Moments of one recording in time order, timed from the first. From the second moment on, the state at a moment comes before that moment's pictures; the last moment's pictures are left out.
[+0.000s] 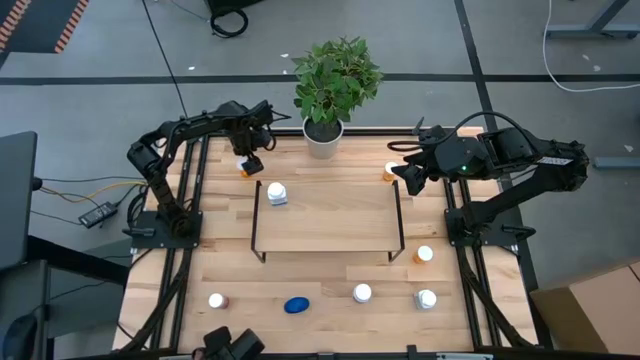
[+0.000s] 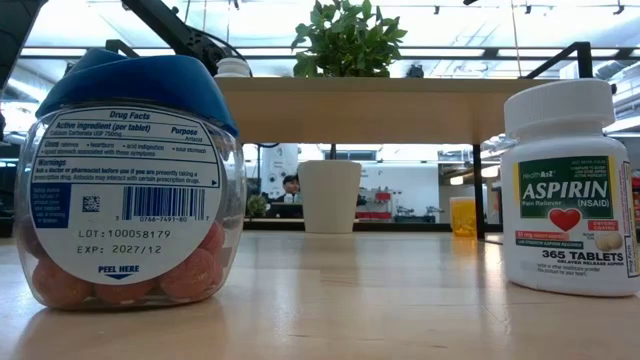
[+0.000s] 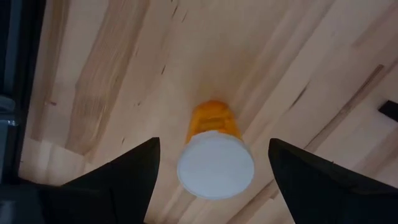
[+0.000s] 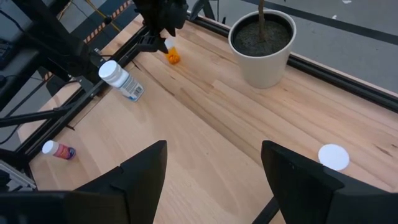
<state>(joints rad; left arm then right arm) 0.80 1.77 1.27 -1.08 -0.07 0.33 0.14 1.12 1.53 -1.18 0.47 0.88</state>
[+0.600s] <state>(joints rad) 0.83 1.72 1.27 -1.16 0.03 0.44 0.14 1.12 1.53 -1.18 0.48 0.89</state>
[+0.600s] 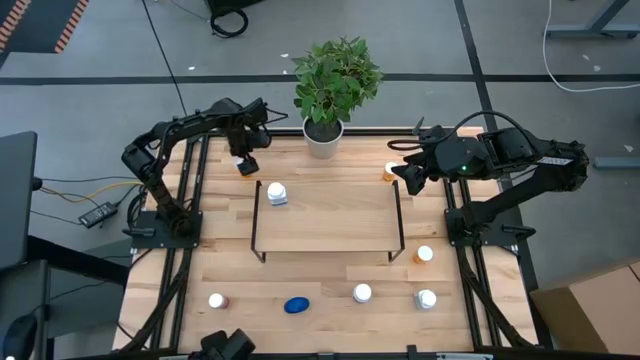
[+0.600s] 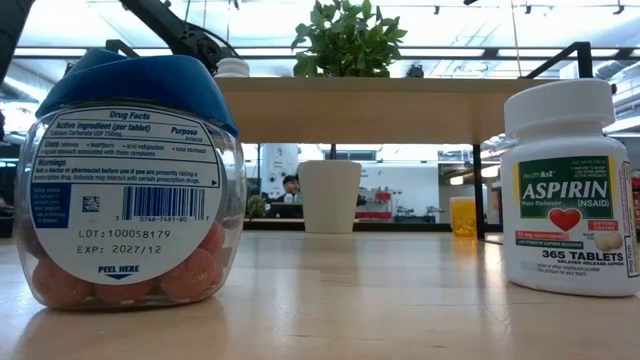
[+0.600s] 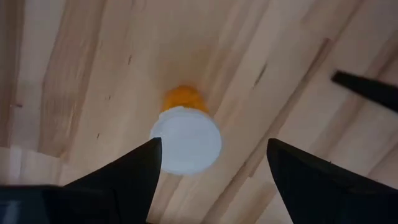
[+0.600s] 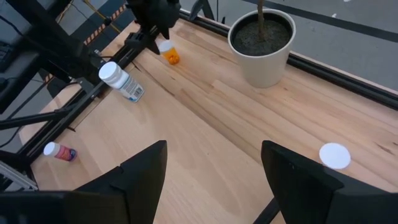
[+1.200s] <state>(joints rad) 0.84 1.54 1.07 -0.96 0.03 0.46 0.20 1.12 1.53 -1.18 0.53 0.91</state>
